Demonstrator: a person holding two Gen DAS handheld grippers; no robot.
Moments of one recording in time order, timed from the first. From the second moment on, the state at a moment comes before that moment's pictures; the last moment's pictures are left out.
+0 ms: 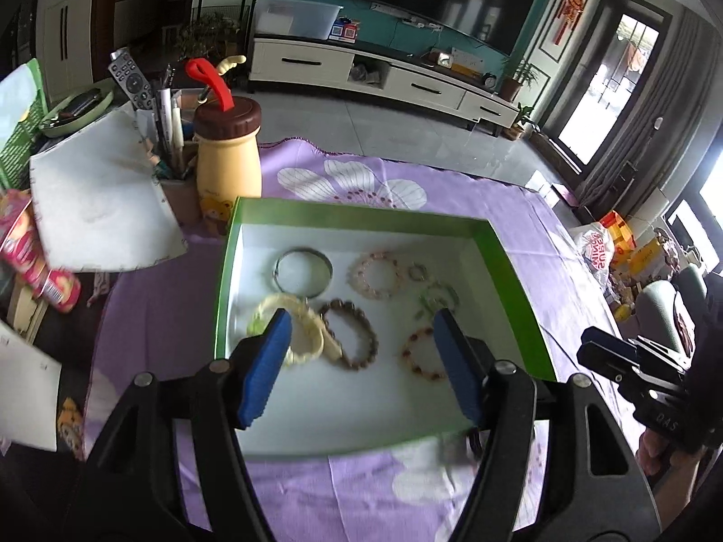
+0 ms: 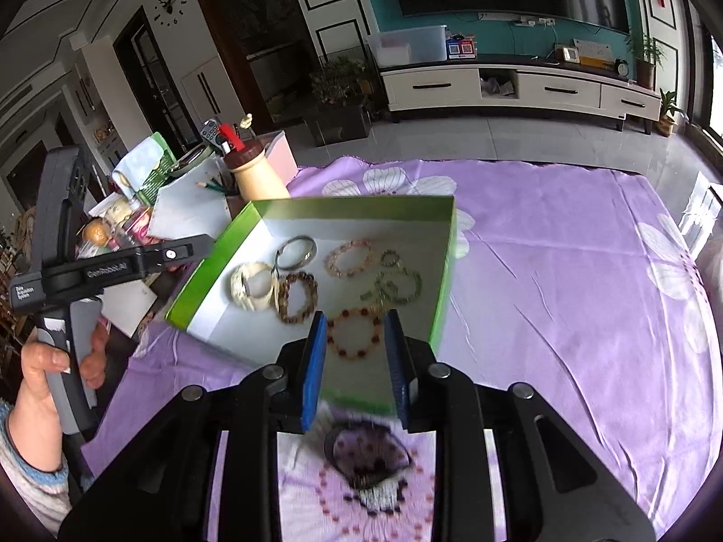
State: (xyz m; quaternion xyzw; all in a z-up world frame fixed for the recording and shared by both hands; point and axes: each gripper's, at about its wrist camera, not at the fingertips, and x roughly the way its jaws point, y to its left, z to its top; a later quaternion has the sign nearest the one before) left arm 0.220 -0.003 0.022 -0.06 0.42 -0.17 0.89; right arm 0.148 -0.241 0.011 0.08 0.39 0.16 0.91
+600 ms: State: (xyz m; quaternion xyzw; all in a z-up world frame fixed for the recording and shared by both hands) left arm 0.131 -0.045 -0.054 -0.11 0.54 -0.23 0.80; right arm 0.022 -0.236 -0.064 0.05 0.43 0.13 0.89
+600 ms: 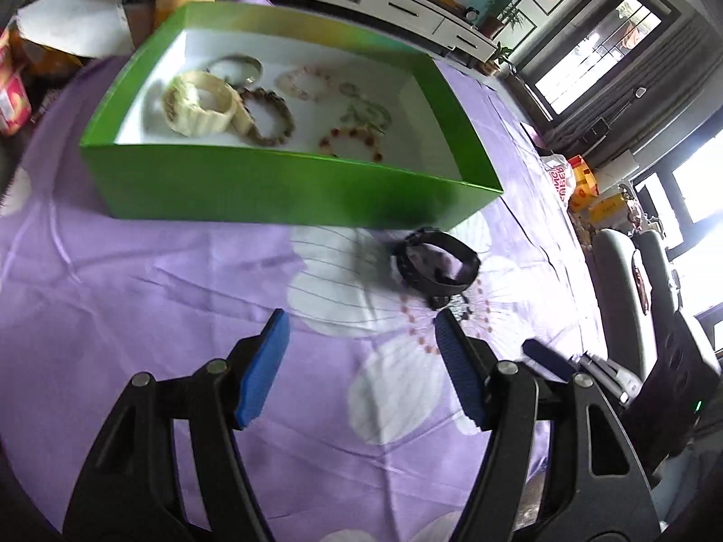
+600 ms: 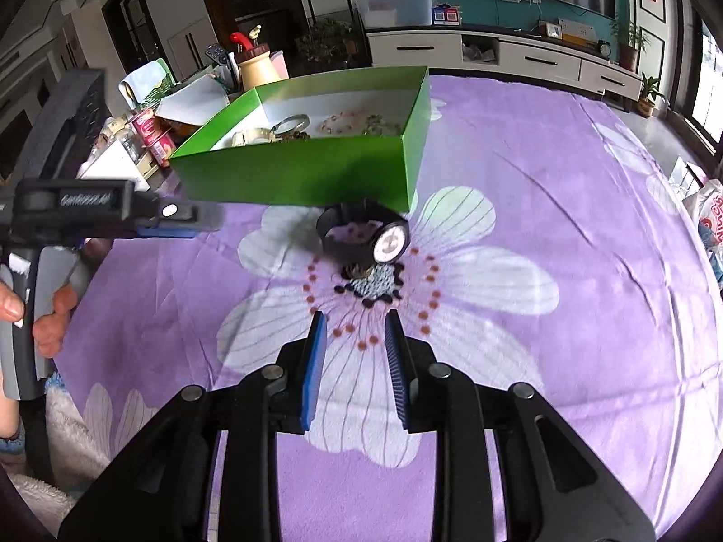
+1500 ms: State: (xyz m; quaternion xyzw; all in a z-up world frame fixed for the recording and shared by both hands) left arm 0.170 -0.097 -0.081 -0.12 0.55 -0.22 0.80; right arm 0.036 -0.248 -0.097 0.07 0.43 0.14 0.89
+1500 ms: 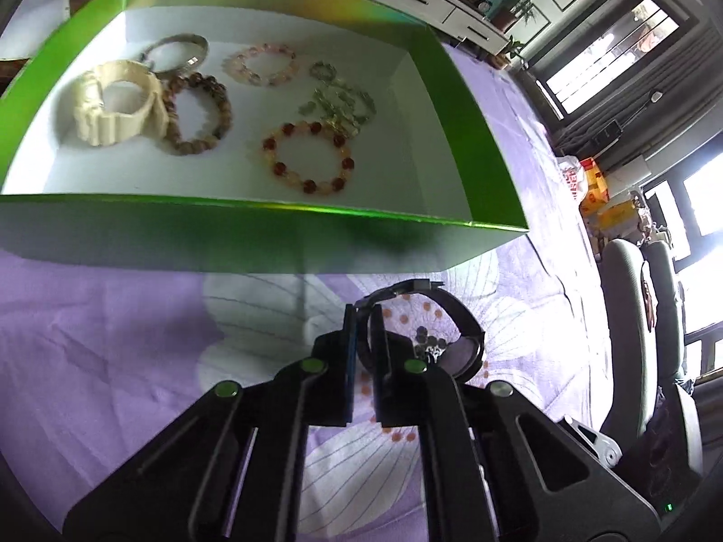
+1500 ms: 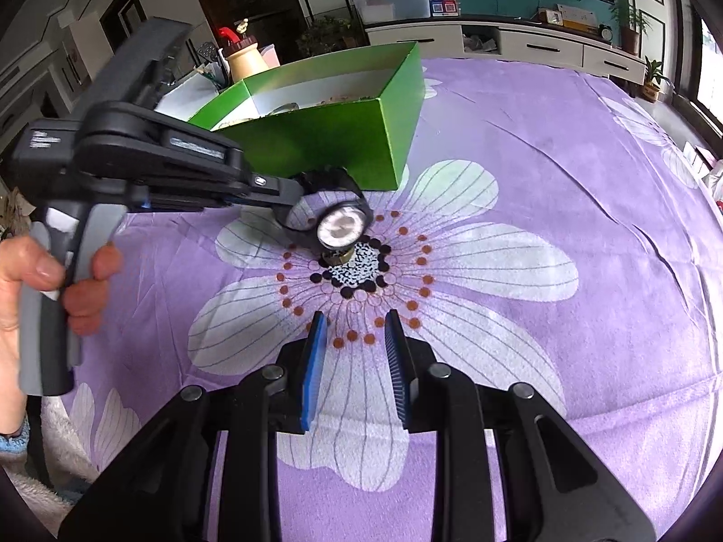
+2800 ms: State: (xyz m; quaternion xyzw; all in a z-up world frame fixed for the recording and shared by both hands) left arm 0.116 -0.017 -0.089 -0.05 0.58 -0.16 0.80; right arm 0.054 -0.226 -0.079 0.03 0.40 0.12 0.91
